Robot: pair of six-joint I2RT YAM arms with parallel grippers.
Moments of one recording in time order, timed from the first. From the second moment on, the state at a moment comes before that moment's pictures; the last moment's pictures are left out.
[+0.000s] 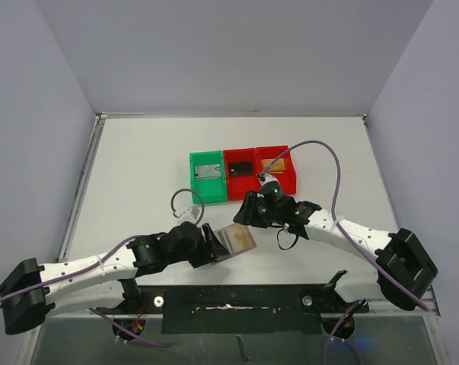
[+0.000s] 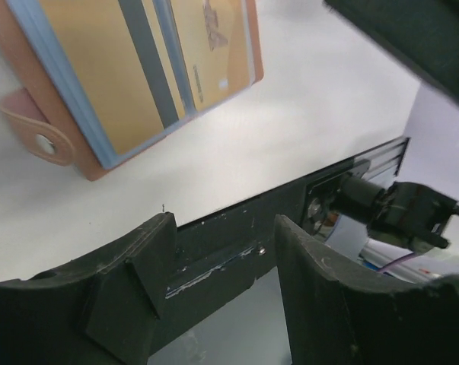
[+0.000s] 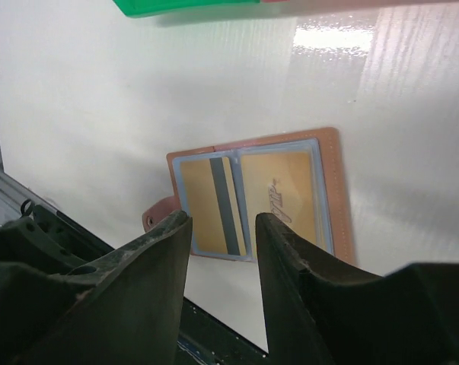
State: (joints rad) left arm -1.04 0.91 0.49 -0.29 -0.06 -1.32; right arm 0.78 1.32 0.76 -0.19 -0.09 0.83
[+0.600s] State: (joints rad) left arm -1.10 1.13 0.40 -0.06 -0.41 -1.49; right arm 0.77 1.23 0.66 -0.11 -0.14 0.79
